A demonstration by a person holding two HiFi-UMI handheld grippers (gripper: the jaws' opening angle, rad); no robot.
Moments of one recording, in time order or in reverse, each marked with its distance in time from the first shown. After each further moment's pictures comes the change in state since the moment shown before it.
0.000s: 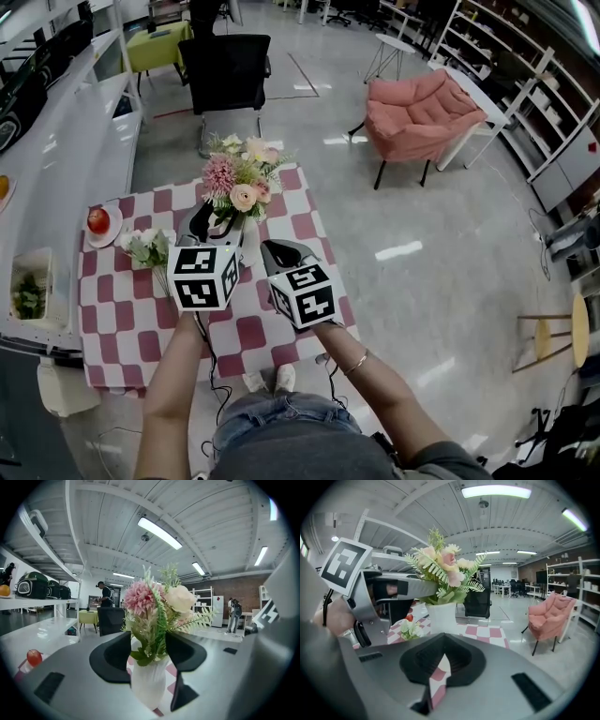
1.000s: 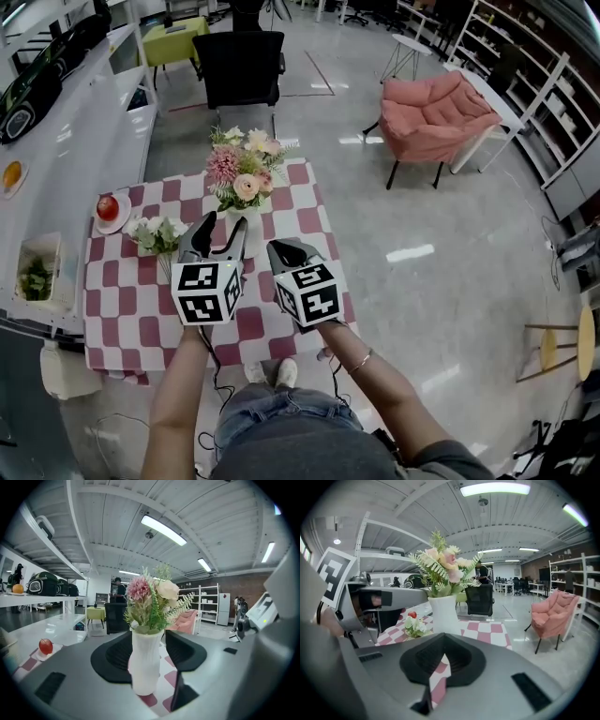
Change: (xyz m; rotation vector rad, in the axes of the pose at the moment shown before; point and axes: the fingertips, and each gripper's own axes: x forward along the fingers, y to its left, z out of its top) left arm -0.034 -0.013 -0.029 -0.023 0.041 0.084; right arm -0.015 -0.003 -0.018 0.005 0.012 0.043
